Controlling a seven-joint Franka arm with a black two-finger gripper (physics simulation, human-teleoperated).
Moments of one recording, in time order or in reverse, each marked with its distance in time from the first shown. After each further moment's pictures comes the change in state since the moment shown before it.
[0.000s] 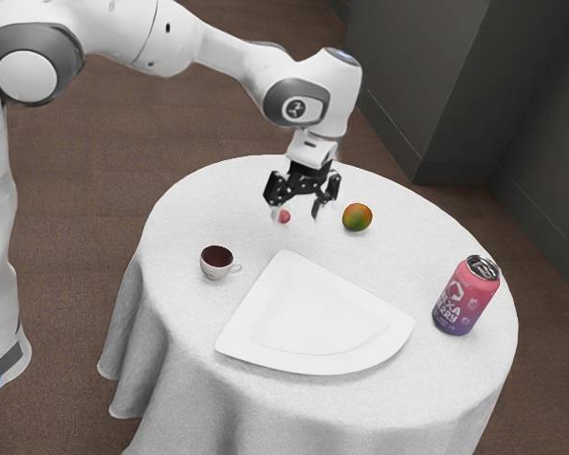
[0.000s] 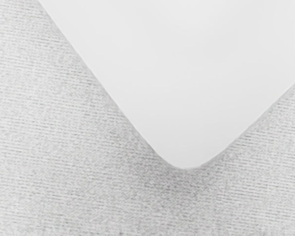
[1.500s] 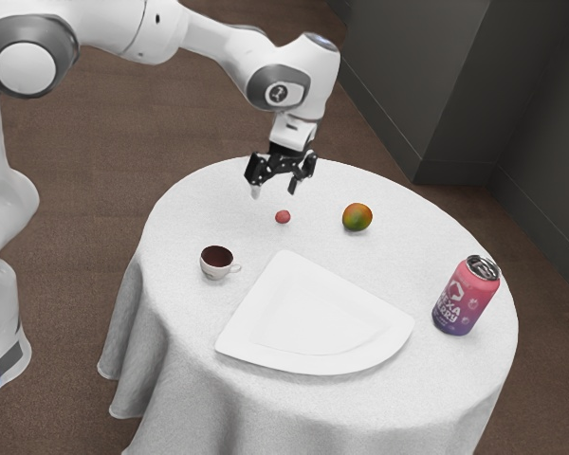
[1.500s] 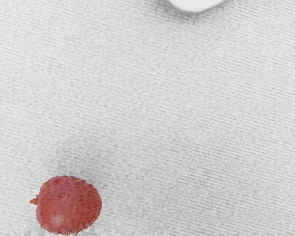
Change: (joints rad) arm -0.442 -0.020 0.561 -0.039 0.074 0.004 -0.040
